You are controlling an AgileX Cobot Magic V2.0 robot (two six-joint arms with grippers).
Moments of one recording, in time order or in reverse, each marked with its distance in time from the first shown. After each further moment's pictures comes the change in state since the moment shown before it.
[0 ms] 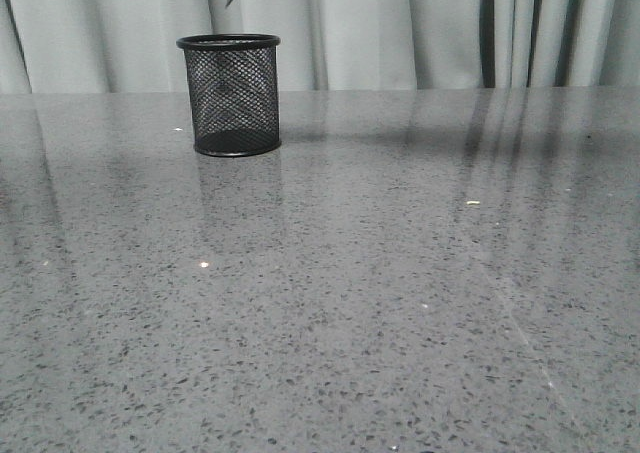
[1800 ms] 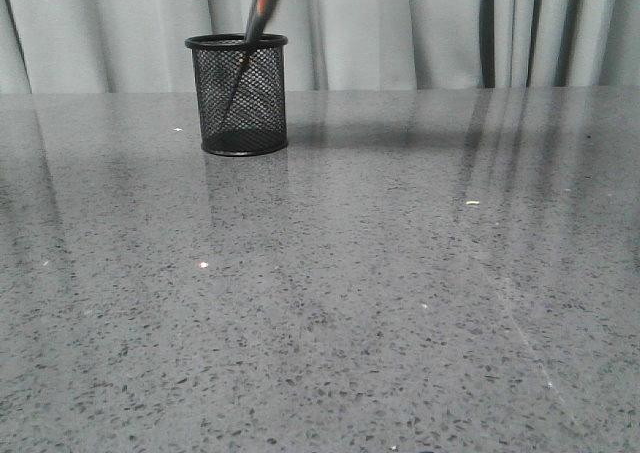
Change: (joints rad) left arm 0.001 0.000 0.000 -0.017 0.000 0.007; right arm 0.048 0.168 -0.058 -0.032 -0.088 -0.013
